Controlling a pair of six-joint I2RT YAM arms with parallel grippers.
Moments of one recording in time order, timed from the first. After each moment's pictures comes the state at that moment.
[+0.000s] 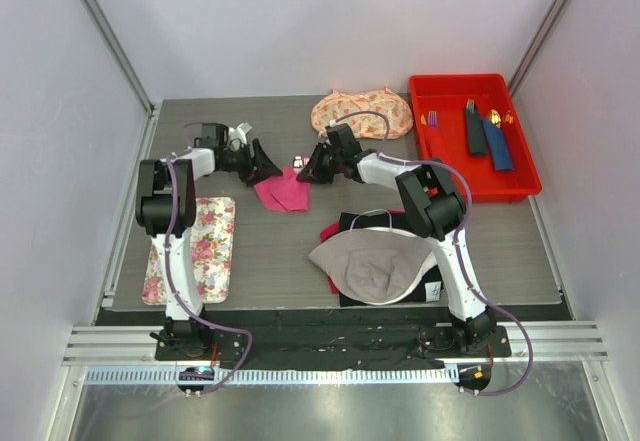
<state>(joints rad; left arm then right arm) -0.02 2.20 1.44 -0.23 0.90 -0.42 0.54 2.36 1.67 -0.02 -0.38 0.87</state>
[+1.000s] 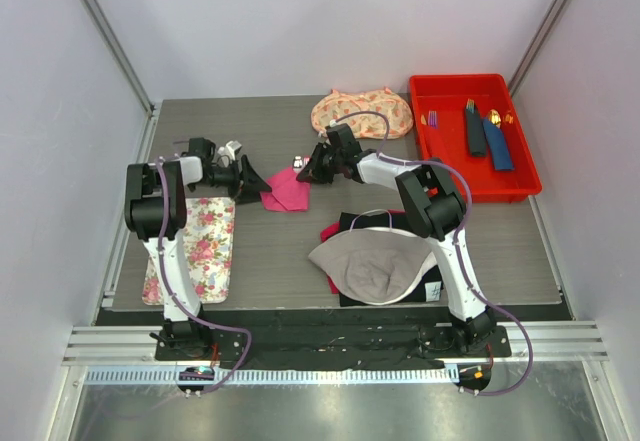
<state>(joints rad) 0.06 2.16 1.33 -0.39 1.03 -0.32 0.54 2.36 1.67 -0.02 -0.38 0.87</state>
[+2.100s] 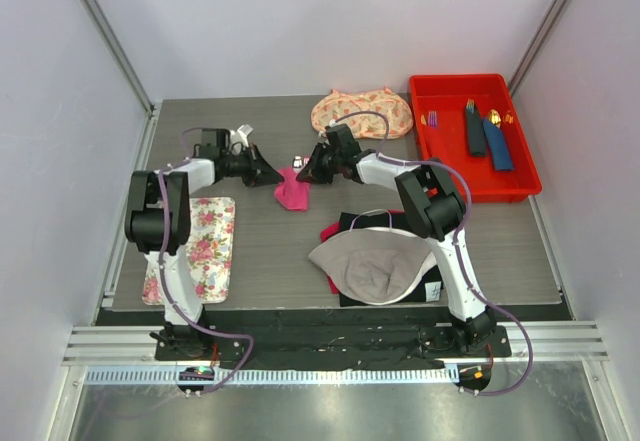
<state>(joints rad) -0.04 2.00 1.23 -0.10 0.92 -0.56 0.54 2.36 1.67 -0.02 -0.36 0.87</state>
